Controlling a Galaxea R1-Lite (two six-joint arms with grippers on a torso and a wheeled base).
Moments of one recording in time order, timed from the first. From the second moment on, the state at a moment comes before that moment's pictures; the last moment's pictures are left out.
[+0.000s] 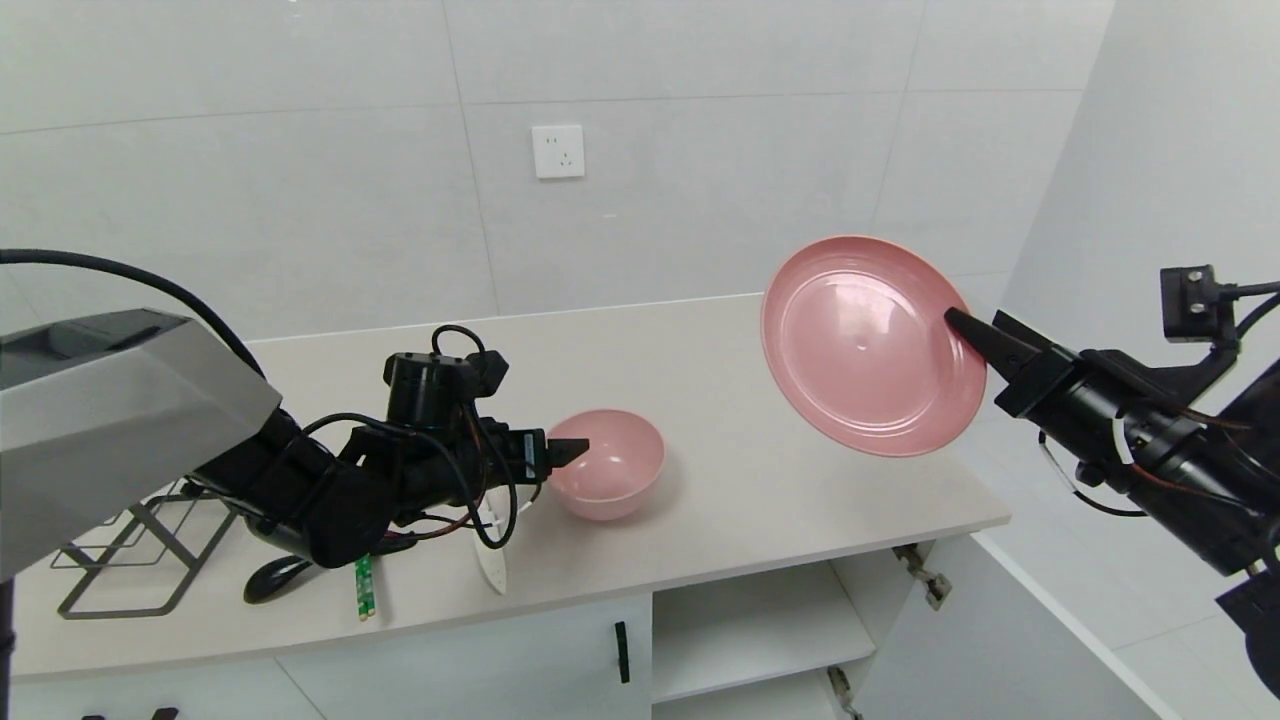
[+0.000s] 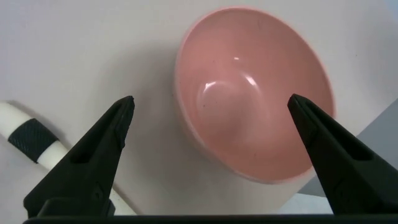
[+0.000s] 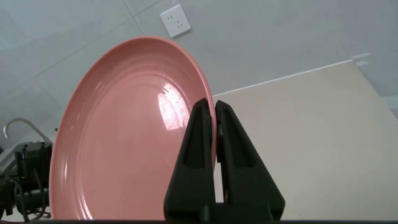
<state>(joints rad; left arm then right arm) -0.37 2.10 -0.87 -0.71 -0.17 -0.28 0.23 1.75 -0.35 -1.57 0.22 0.48</state>
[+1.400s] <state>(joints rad) -0.38 2.27 -0.99 -0.73 -0.13 -0.28 0.23 1.75 -0.35 -1.57 0.22 0.46</state>
